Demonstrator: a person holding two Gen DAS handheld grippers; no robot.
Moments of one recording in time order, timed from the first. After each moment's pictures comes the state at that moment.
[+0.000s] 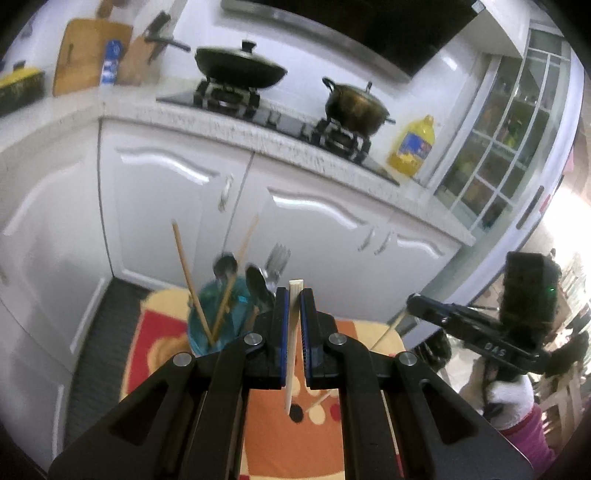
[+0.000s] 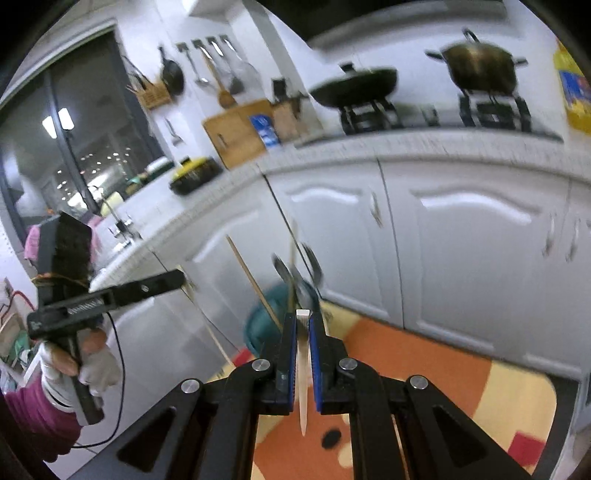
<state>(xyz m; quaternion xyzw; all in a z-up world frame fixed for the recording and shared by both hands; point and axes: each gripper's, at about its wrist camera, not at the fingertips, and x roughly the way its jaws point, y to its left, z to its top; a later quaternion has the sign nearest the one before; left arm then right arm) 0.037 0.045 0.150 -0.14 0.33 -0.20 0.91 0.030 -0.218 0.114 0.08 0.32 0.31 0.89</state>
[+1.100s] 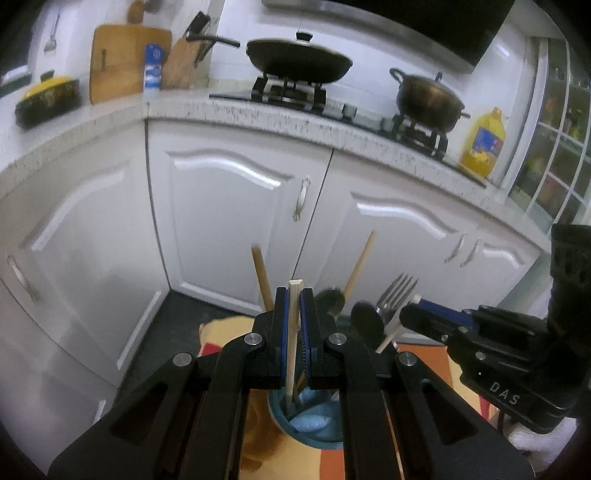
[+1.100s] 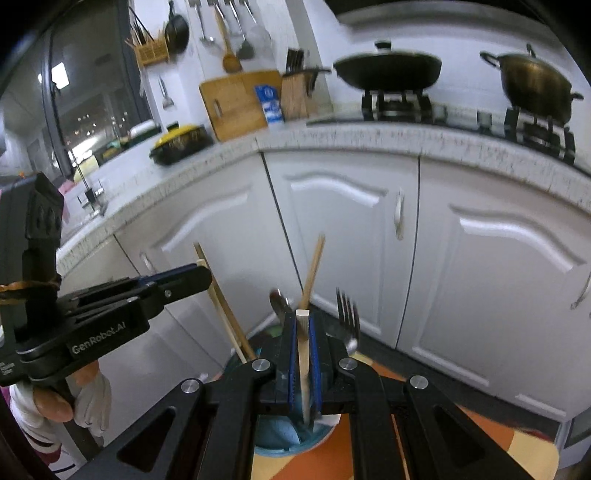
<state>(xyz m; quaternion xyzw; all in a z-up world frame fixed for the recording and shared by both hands) 0.115 0.059 0.081 -0.09 0.34 -0.08 0.93 0.128 -0.111 0.074 0.00 0.34 0.29 0.89</state>
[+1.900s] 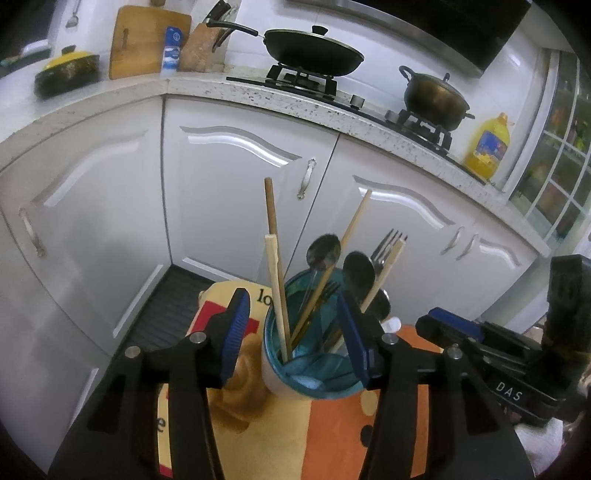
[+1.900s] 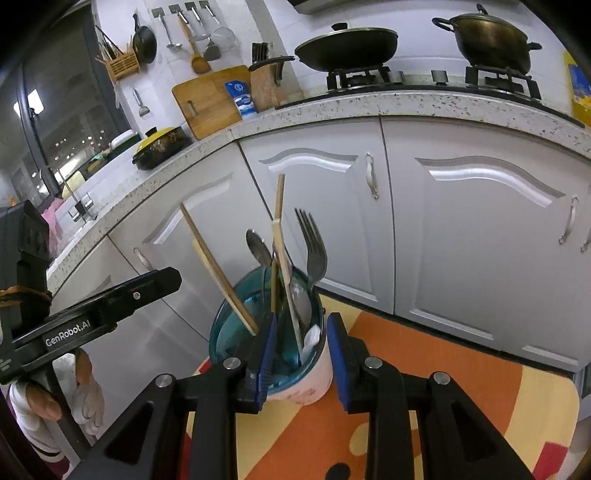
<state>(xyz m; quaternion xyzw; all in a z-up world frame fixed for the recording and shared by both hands) 0.068 0.058 0.072 -0.12 0.35 -0.06 0.93 0.087 -0.150 0.051 0.05 0.37 0.26 0.89</state>
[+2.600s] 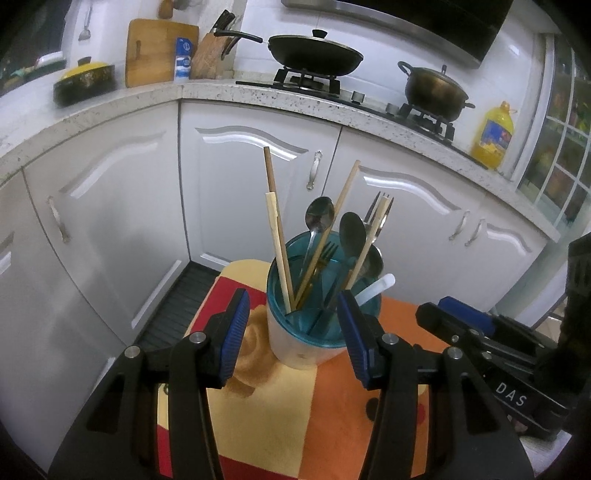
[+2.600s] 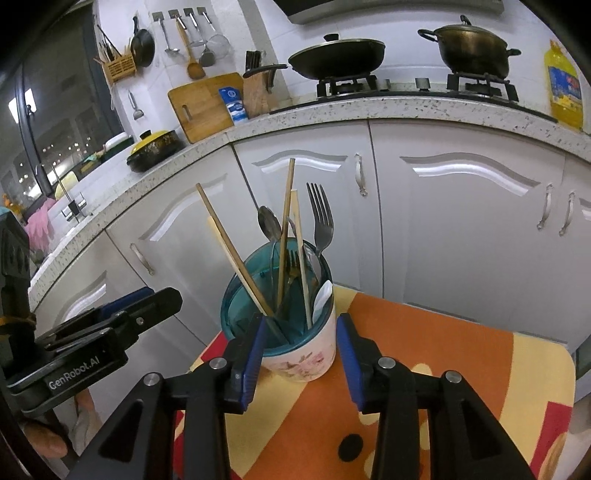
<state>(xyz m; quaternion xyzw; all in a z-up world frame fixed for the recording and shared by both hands) 0.020 0.038 0.066 -0.09 0.34 -0.03 0.93 0.038 -0.144 0.050 0.05 0.36 0.23 0.91</state>
